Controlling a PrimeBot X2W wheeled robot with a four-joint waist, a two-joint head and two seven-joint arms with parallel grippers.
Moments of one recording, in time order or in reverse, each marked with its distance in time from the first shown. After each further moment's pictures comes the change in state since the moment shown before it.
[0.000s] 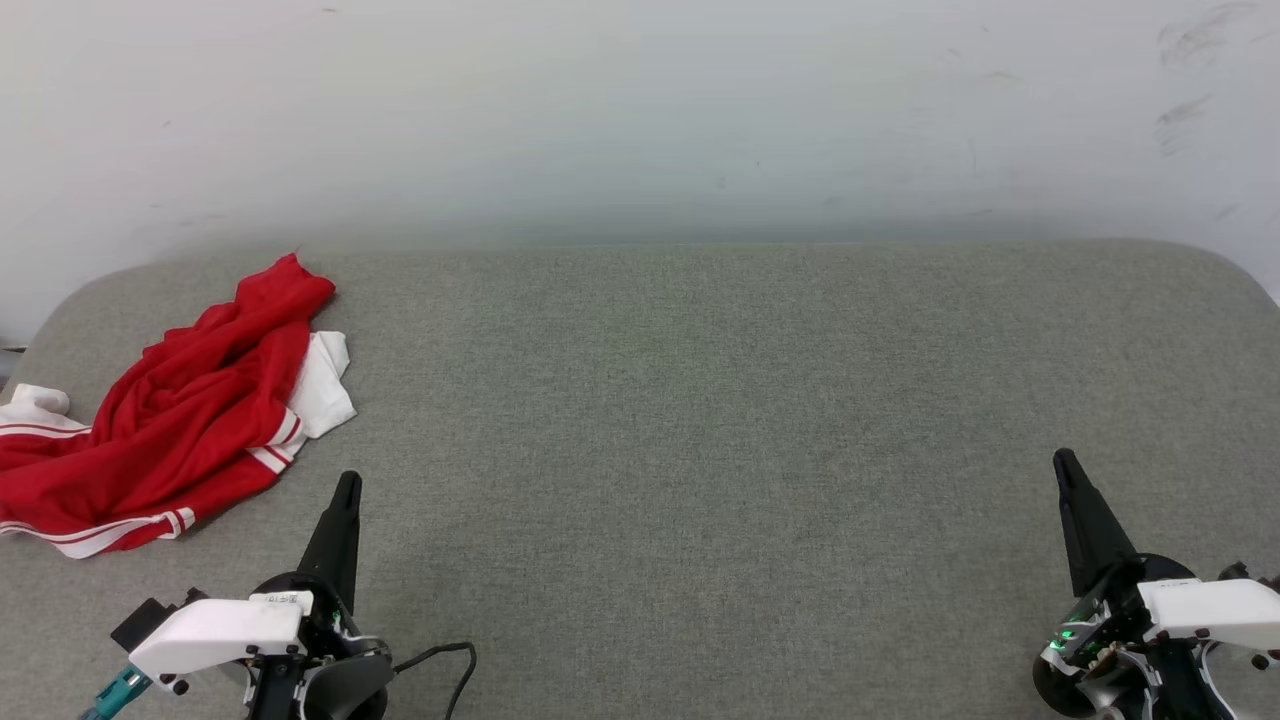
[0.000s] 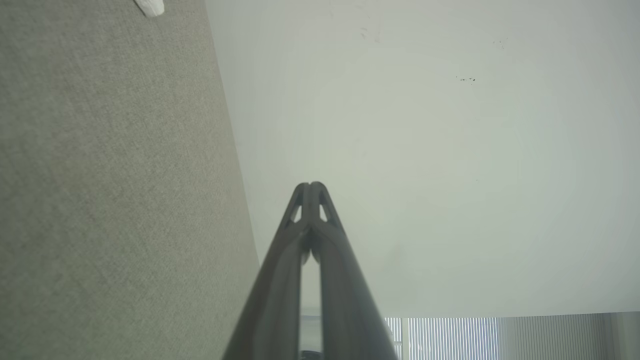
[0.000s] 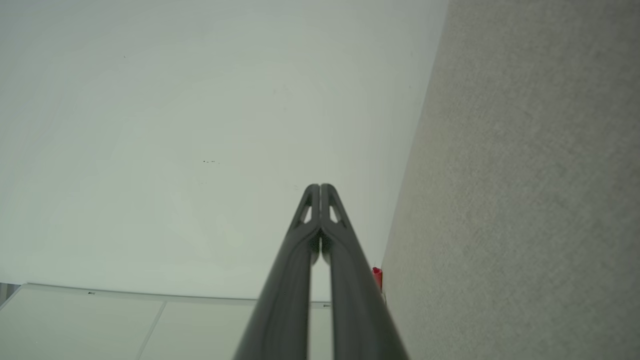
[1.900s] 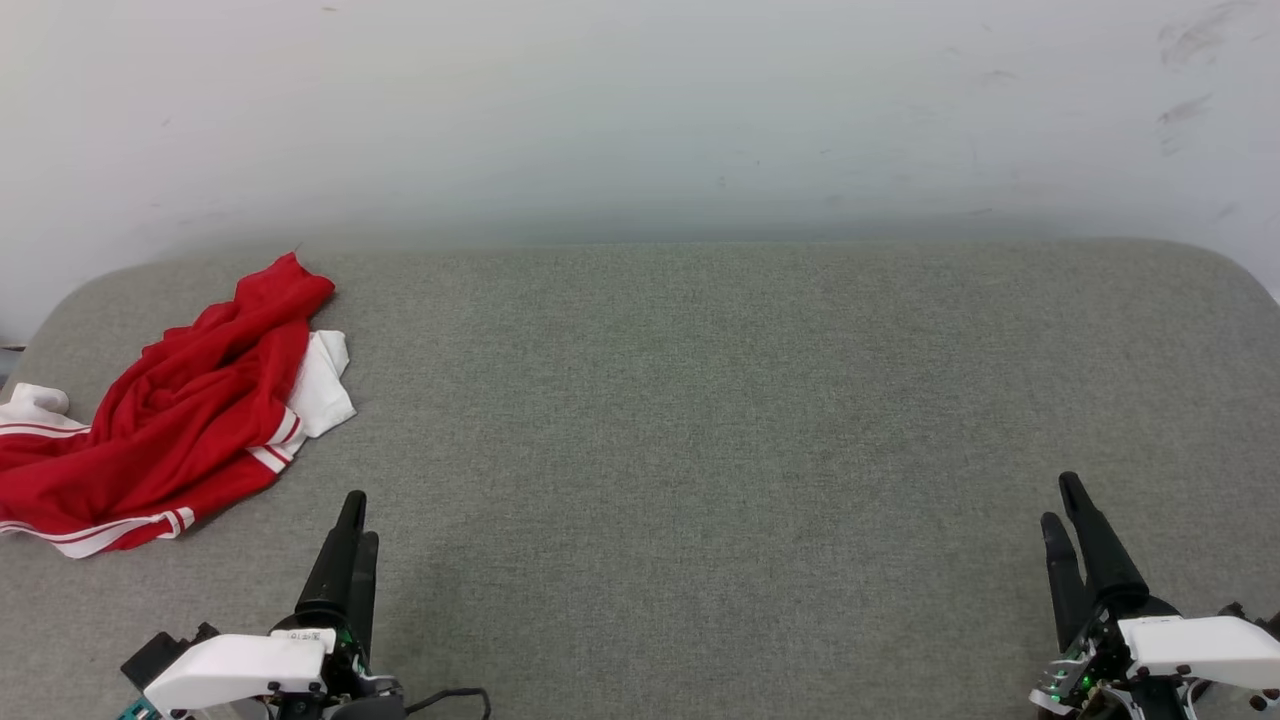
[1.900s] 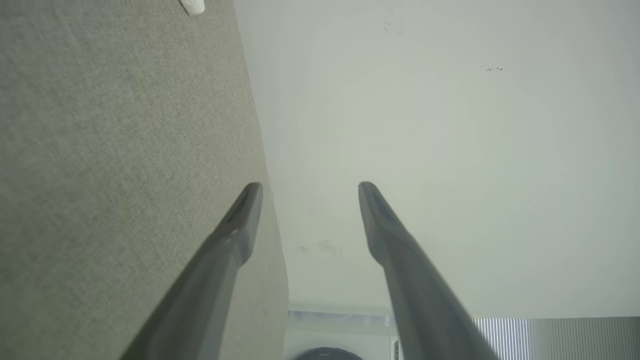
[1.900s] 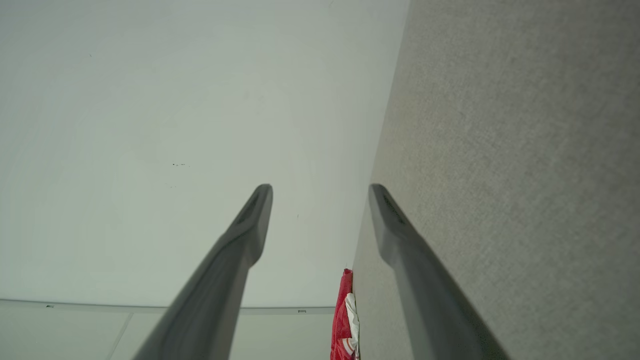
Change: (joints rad) left arm 0.063 0.000 -0.034 -0.014 0.032 0.000 -0.039; right arm 0.054 0.000 0.023 0.010 -0.049 0.000 -0.054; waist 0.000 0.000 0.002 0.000
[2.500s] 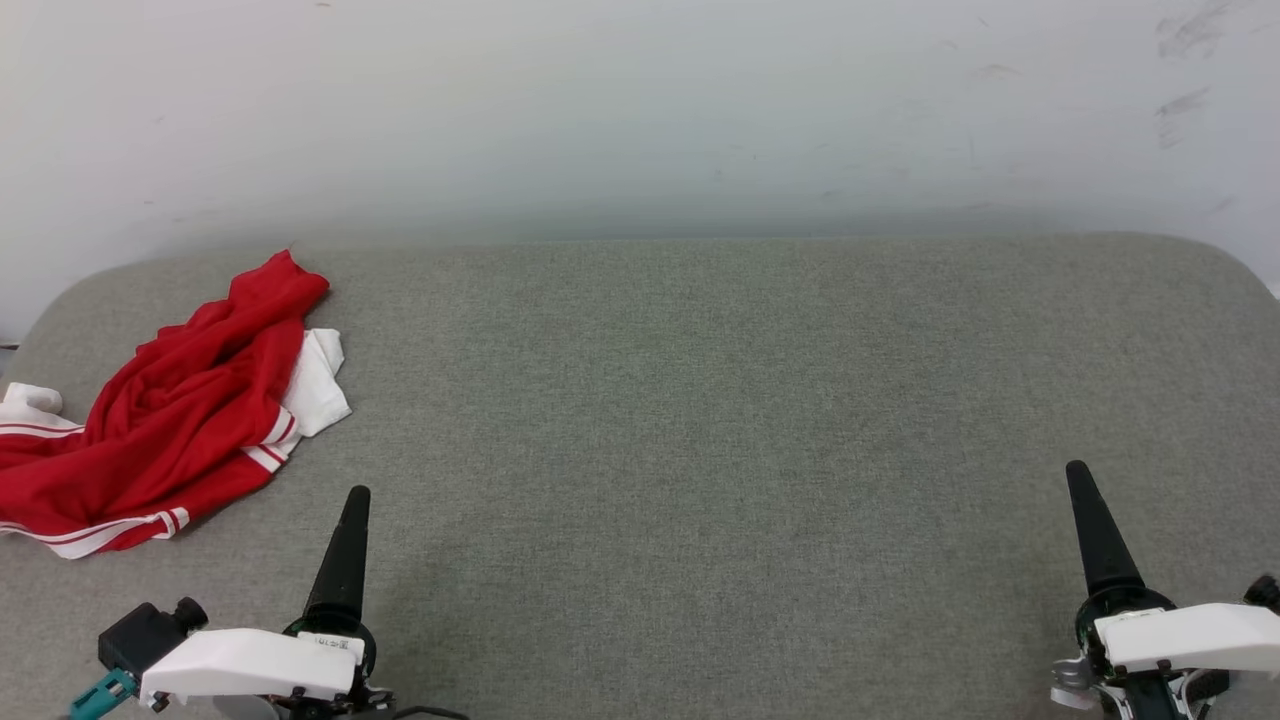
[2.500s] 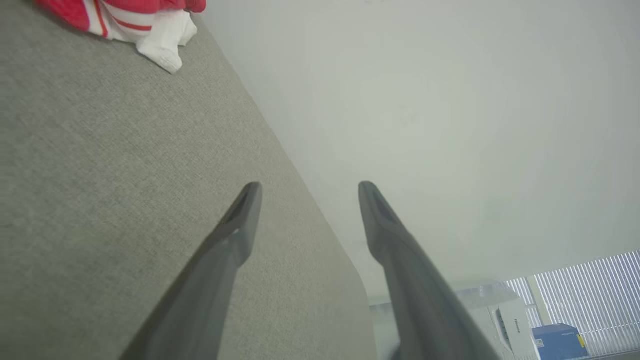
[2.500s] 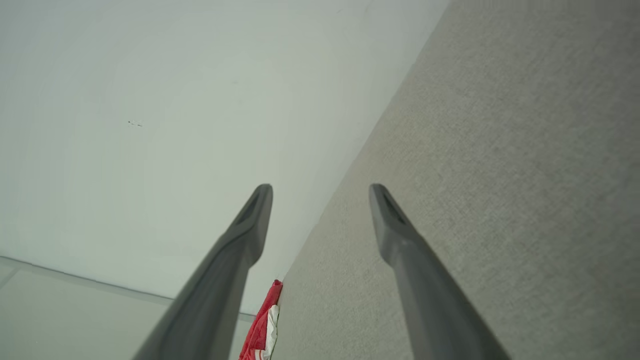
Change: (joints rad) left arm 0.028 0.044 -0.044 -0.072 0.314 0.000 -0.089; right arm 0.007 -0.007 -0.003 -0.044 -0.334 0.000 -0.075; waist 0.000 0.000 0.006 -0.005
